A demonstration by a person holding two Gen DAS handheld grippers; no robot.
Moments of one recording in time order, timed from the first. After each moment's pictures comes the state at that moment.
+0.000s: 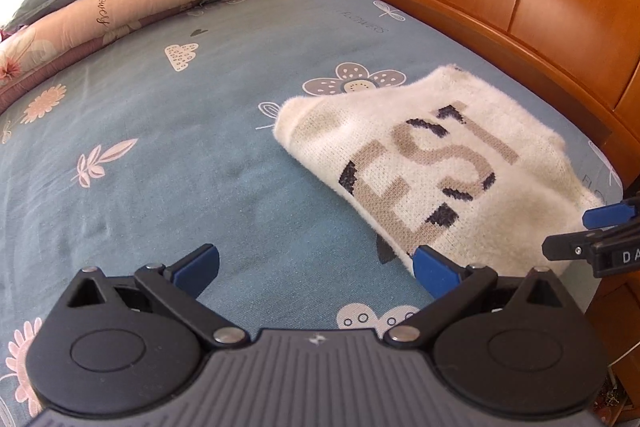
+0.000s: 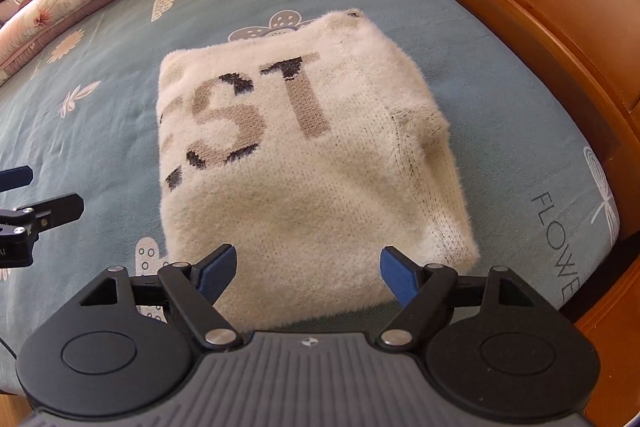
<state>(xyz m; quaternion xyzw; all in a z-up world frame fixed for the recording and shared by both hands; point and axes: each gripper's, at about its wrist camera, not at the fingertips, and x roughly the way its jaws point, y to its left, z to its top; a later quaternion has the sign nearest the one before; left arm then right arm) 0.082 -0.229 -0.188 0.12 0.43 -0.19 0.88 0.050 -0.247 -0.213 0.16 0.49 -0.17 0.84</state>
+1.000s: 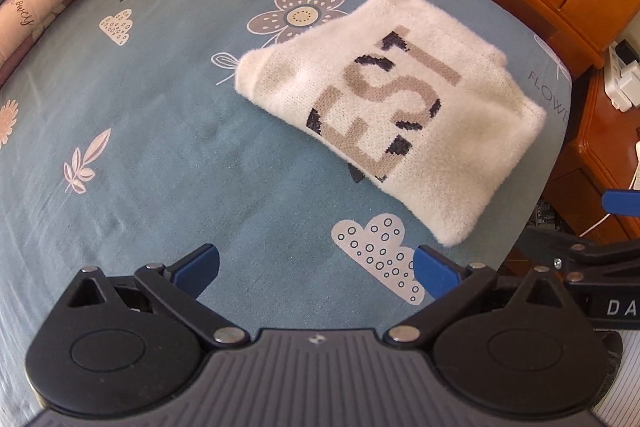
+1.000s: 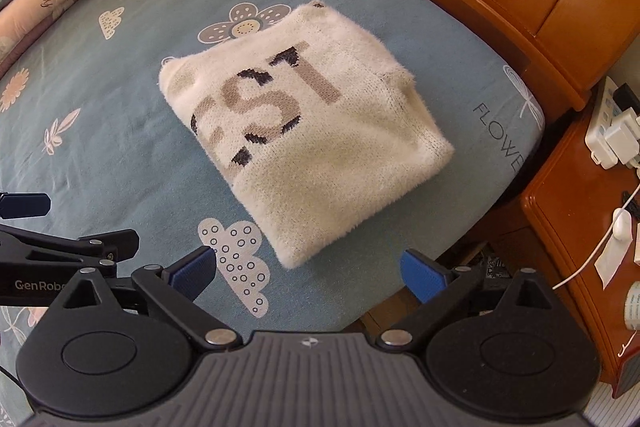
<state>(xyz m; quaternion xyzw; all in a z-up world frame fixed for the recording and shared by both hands) 0.110 -0.235 -0.118 0.23 0.56 -0.28 0.74 0.058 -0.149 -0.119 0.26 0.52 -0.32 0.75</state>
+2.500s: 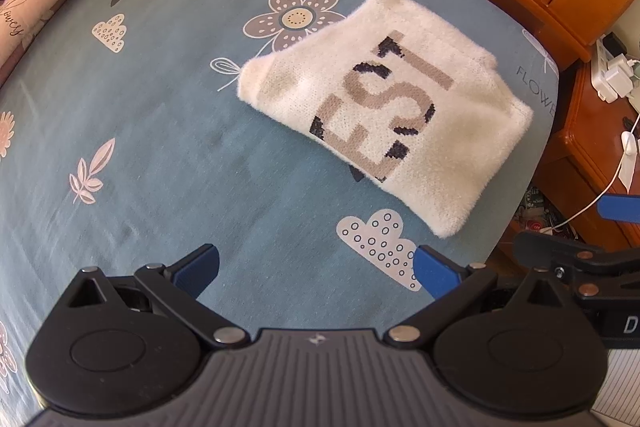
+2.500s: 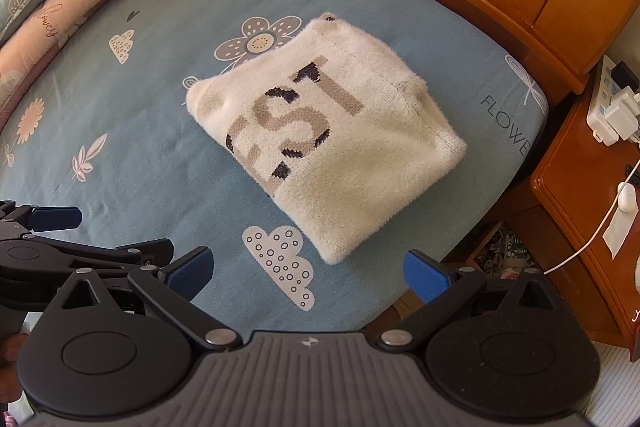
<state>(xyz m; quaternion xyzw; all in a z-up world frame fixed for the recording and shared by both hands) 0.130 -0.236 -0.094 0.24 0.58 -0.30 0.72 0.076 -0.144 -0.084 0.31 0.52 -0.32 0.73</state>
